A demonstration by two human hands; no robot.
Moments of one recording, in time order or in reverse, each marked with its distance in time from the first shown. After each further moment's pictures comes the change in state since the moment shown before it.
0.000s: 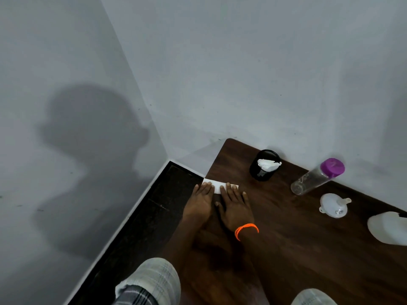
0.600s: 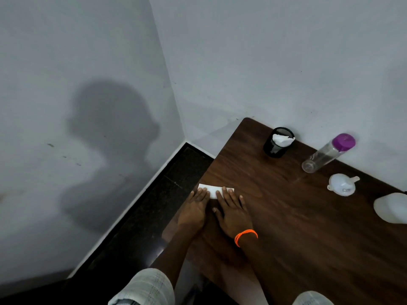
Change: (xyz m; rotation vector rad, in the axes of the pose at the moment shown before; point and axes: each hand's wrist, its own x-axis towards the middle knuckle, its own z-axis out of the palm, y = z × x) left_hand -0.161 0.011 0.026 -0.101 0.060 -0.127; right_hand -0.120 -0.036 0.035 -0.018 -0.129 -0.172
